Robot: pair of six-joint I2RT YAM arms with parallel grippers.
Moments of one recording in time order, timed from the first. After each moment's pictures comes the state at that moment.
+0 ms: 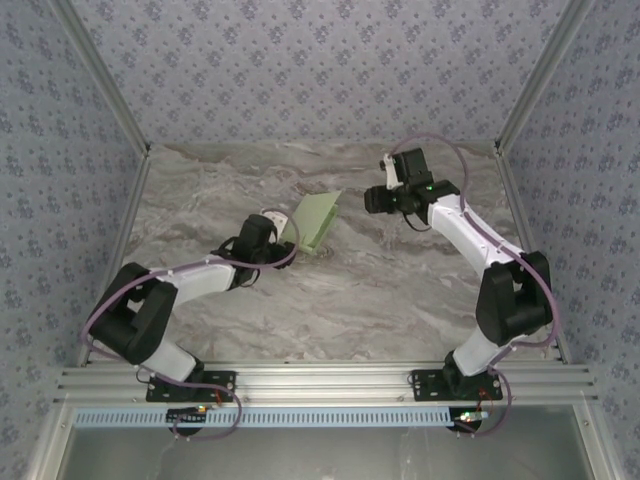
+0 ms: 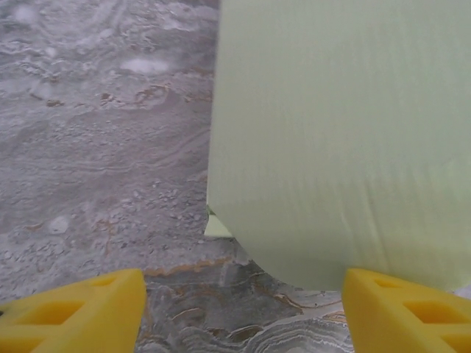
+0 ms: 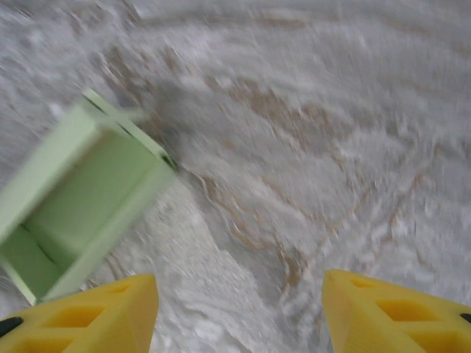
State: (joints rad) left arm -0.58 1.54 0.72 0.09 -0.11 -0.08; right arm 0.34 1.62 1.28 -0.54 -0.08 0.17
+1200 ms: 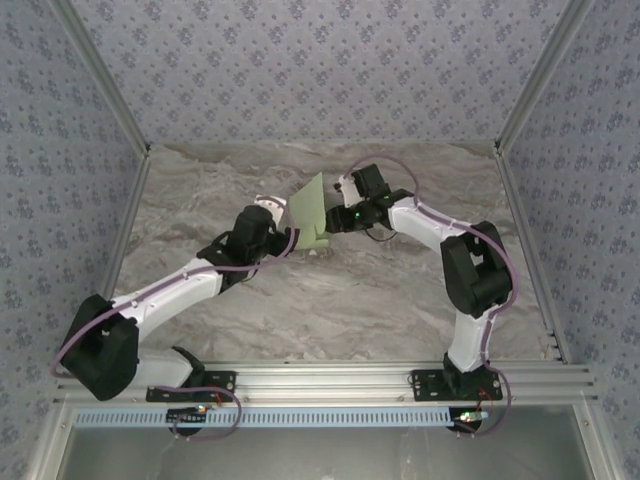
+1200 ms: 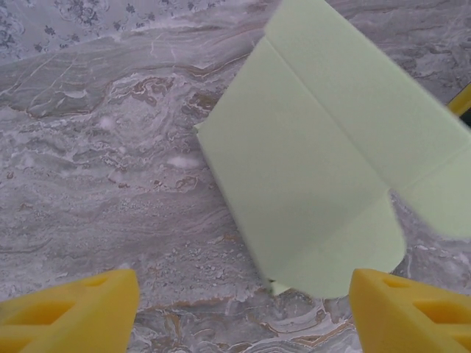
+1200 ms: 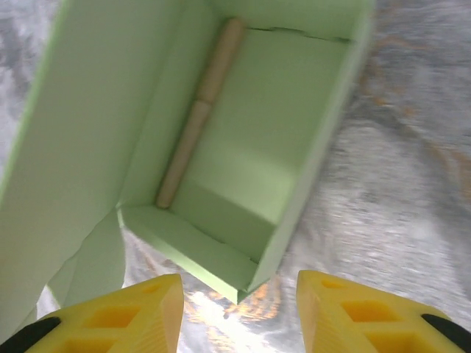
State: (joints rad) left arm -0.65 1.31 0.80 -0.07 -0.24 -0.13; right arm 0.50 1.86 1.33 -0.38 -0.39 0.22
